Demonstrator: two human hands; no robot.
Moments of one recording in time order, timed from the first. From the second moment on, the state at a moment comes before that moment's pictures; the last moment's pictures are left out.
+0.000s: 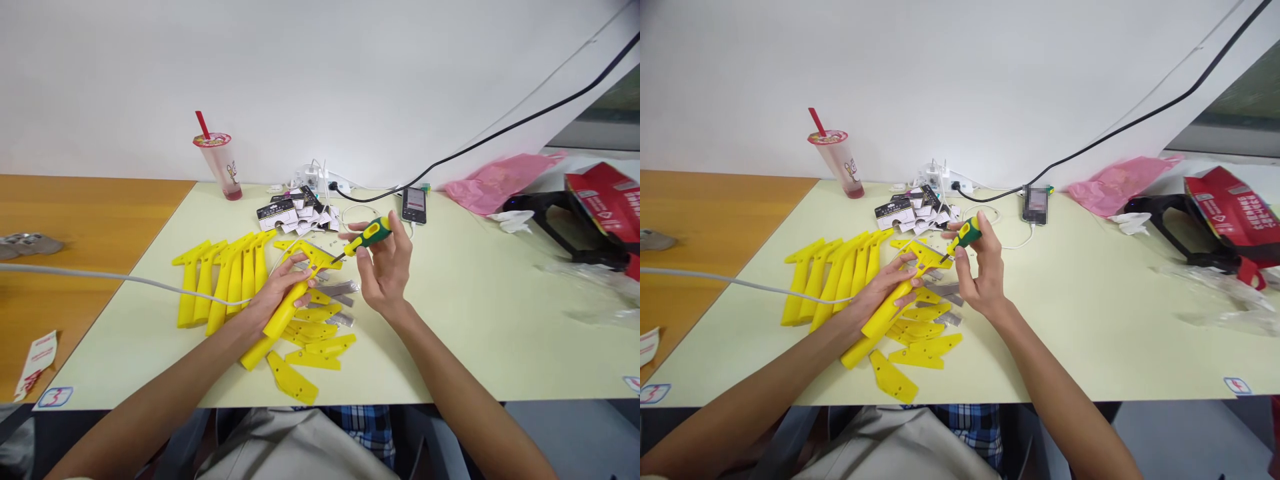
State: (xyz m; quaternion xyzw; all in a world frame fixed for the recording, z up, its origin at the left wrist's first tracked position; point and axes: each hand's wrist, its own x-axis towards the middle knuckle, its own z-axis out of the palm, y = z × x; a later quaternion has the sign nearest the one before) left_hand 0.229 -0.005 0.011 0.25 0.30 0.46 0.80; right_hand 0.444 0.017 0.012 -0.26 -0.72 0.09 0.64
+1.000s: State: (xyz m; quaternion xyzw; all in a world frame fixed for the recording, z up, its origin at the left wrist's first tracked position) left_hand 0.227 -0.005 0.004 0.25 0.31 0.44 0.80; right_hand 0.445 0.017 0.012 -0.28 -0.69 0.03 0.66
